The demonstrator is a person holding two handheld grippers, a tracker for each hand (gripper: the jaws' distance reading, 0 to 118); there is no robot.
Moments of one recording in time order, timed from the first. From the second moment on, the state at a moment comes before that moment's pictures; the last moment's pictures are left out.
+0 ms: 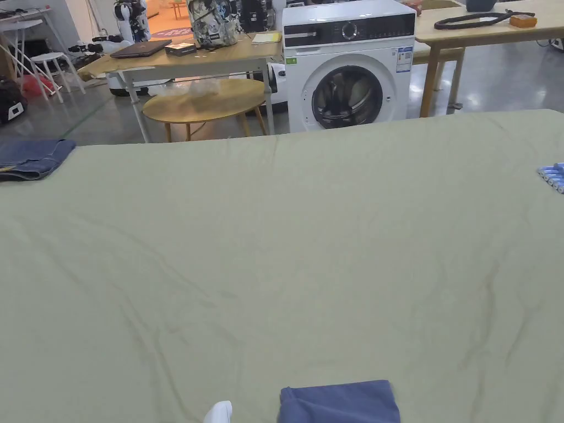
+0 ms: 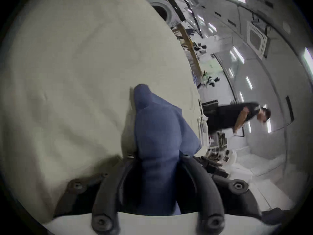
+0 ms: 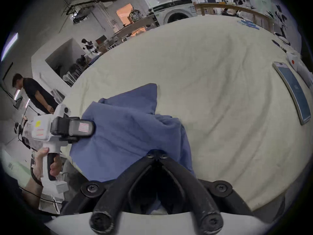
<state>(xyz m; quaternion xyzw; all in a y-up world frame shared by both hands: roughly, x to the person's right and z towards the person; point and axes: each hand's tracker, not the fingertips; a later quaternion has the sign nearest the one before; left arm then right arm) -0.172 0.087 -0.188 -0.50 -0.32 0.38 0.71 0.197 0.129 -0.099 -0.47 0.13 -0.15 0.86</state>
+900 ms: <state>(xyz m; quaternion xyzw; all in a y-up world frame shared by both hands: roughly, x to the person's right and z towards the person) -0.468 0.331 -0.142 -0.32 0.10 0.09 0.94 0.258 0.197 -0.115 -0.36 0.13 -0.15 0.91</state>
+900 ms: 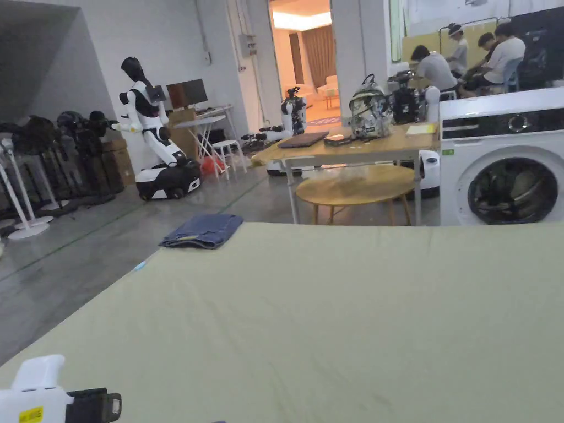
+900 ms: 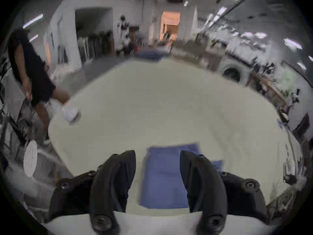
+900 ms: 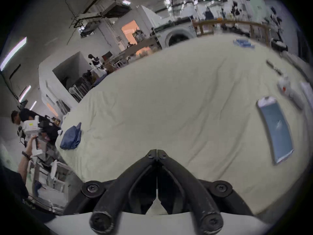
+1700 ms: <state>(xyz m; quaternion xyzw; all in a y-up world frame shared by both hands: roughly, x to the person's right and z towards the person) -0.153 0.357 -0.129 -0.05 -0.05 -0.03 1.00 0.205 0.311 -0.130 -0.04 0.03 -0.03 1.00</state>
